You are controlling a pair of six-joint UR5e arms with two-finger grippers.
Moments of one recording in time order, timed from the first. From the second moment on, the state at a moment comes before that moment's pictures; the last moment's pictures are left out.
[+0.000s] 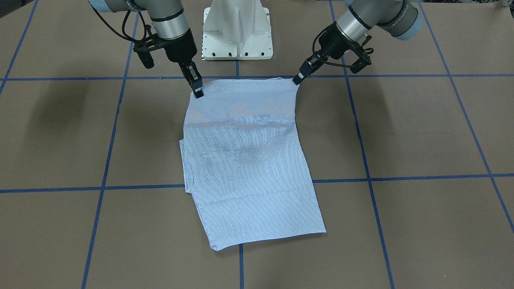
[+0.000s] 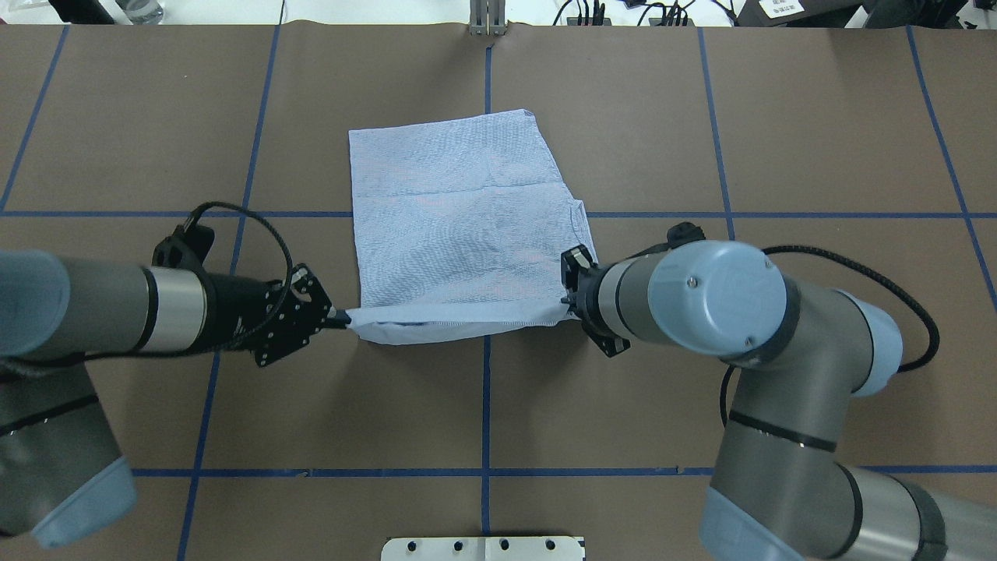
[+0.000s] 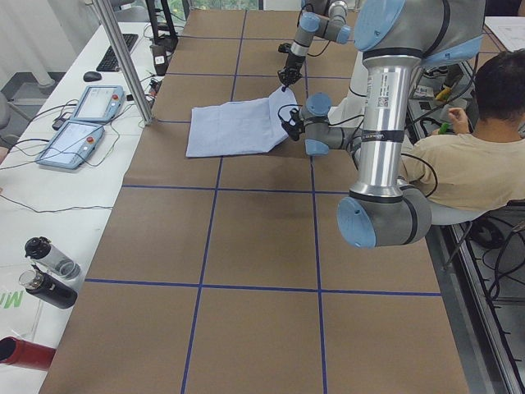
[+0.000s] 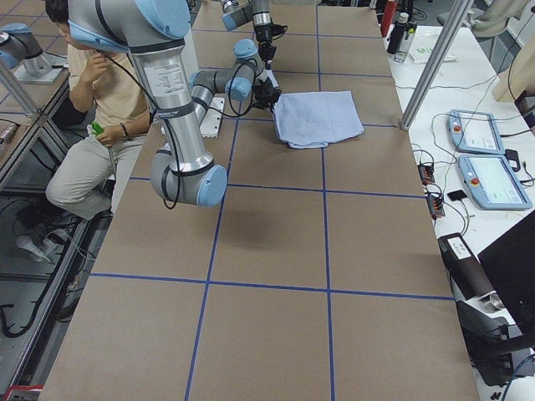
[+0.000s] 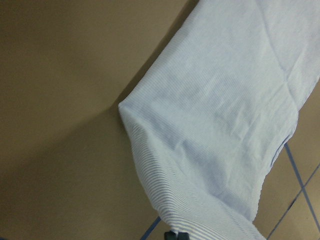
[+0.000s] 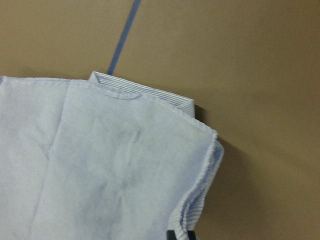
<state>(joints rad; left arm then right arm) -0.59 -1.80 -1.98 -2.31 -1.92 -2.14 0.47 -1.09 2.01 -1.50 1.65 2.40</state>
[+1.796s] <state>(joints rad) -0.86 -2.21 -1.31 -2.36 -1.95 -1.89 0.78 -0.57 1.14 -1.31 1.89 2.09</state>
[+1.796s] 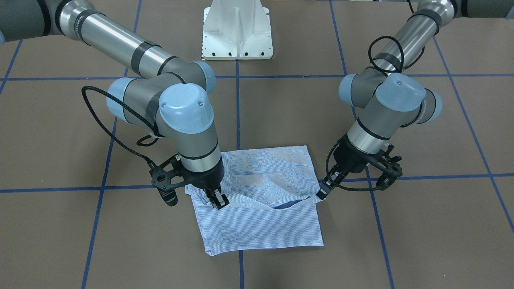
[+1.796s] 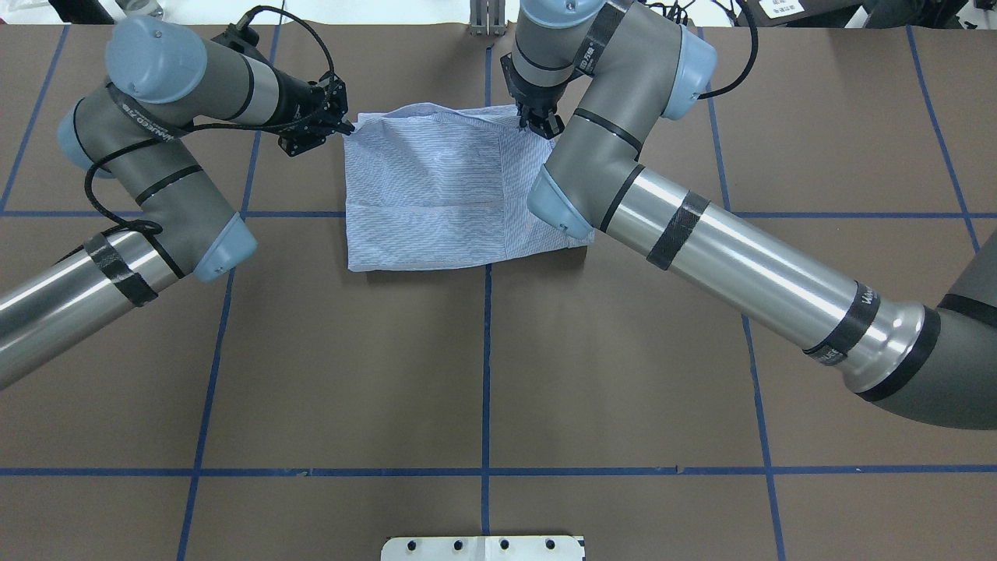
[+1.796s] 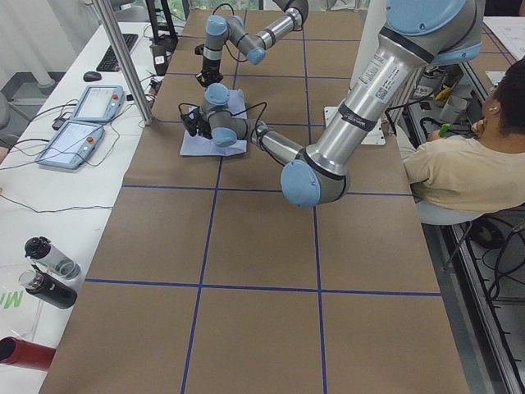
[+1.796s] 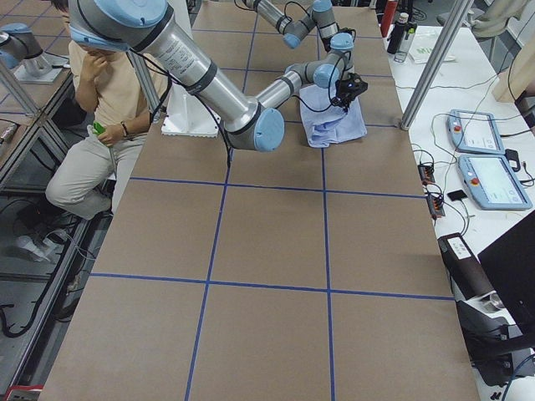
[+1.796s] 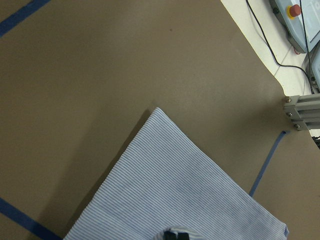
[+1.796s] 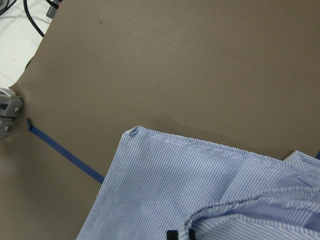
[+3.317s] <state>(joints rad) -1.05 -2.06 -1.36 -2.39 -2.08 -1.22 1.00 -0.80 1.21 -1.26 2.07 1.58</state>
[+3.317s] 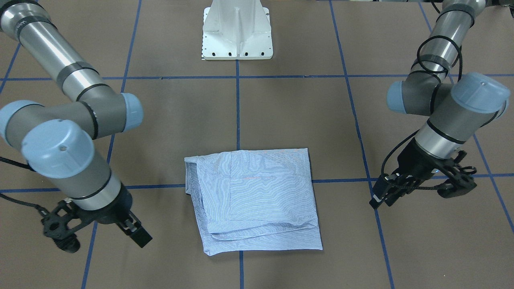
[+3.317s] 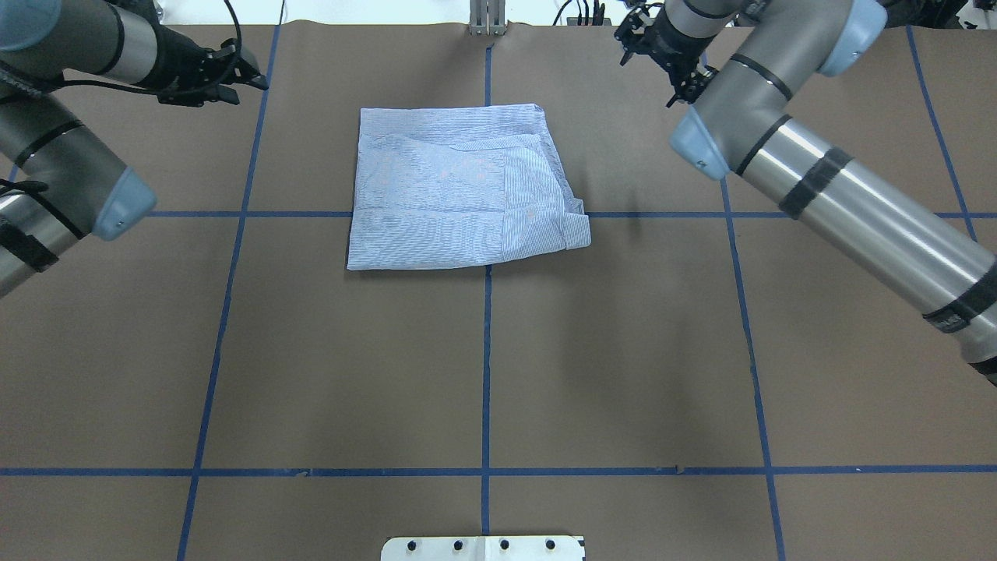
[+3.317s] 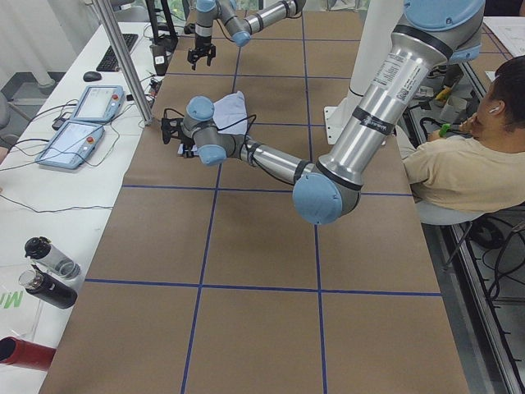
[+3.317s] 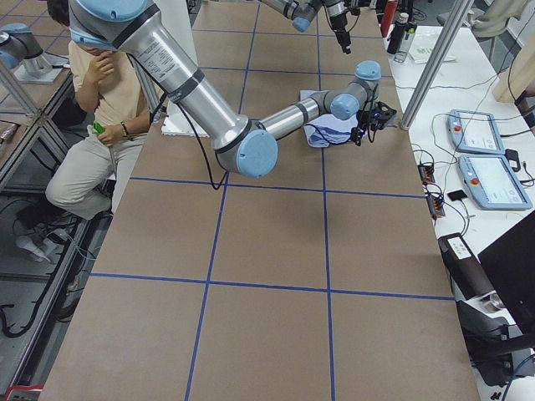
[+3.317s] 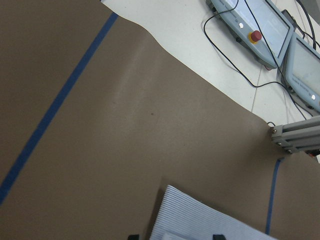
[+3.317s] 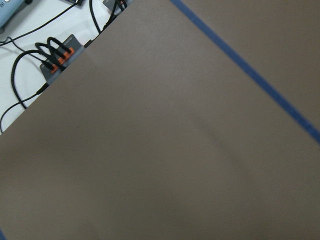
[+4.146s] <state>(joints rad) -1.35 -1.91 -1.36 -2.20 -2.26 -0.28 1.37 -1.17 1.32 -1.31 2.38 0.61</state>
